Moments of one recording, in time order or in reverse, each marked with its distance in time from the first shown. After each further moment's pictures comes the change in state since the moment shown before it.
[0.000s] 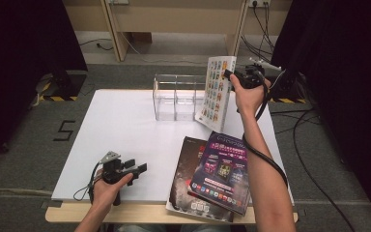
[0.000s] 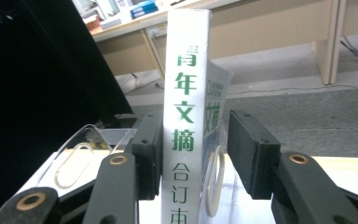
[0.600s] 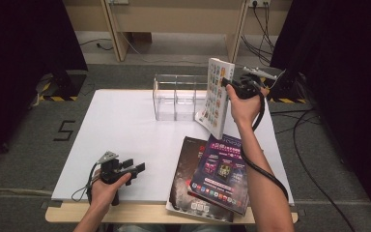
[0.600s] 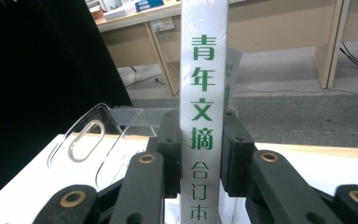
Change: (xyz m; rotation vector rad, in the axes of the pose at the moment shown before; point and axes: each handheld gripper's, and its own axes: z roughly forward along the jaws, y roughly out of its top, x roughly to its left) left arm 0.002 0.001 -0.003 -0.011 0.007 -0.006; right arm 0.023 -0.026 -0.027 -0.005 0.002 -0.061
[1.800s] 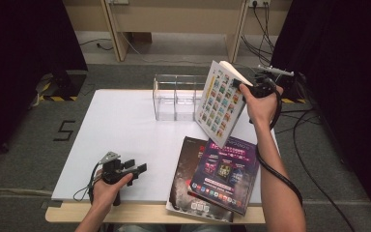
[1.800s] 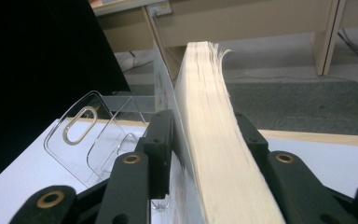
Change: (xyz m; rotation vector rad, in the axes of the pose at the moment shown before) left arm -0.002 -0.001 0.003 0.005 -0.004 -0.002; right arm -0.027 0.020 -0.023 0.085 0.005 -0.002
